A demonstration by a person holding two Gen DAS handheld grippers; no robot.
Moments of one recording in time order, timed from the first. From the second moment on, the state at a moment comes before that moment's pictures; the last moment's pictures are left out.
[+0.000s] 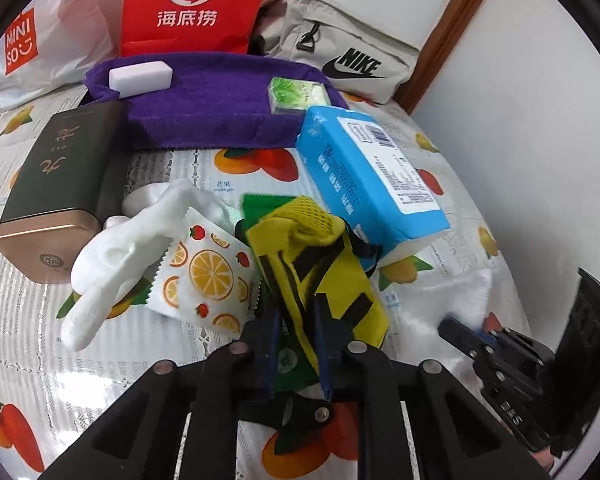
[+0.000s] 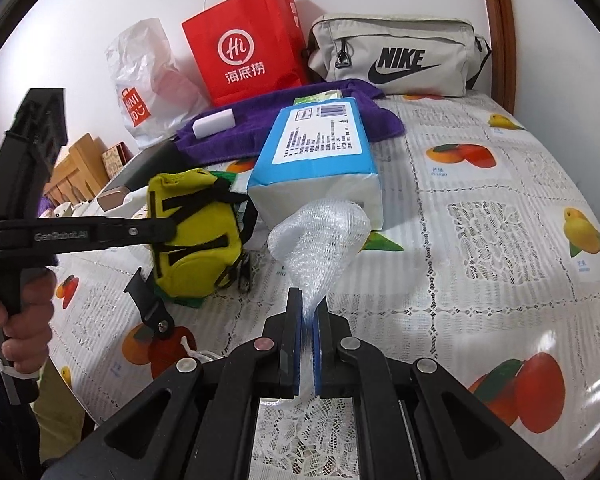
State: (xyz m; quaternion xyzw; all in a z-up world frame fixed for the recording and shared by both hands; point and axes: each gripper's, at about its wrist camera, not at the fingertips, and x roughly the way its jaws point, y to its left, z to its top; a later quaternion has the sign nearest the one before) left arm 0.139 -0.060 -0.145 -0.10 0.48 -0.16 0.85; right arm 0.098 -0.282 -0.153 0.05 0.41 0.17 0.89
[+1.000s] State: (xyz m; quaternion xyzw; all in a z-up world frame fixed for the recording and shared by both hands) left arm 0.066 0.058 -0.117 -0.17 0.45 -0.08 0.87; right arm 0.092 -0.270 -0.123 0.05 0.40 0.12 0.91
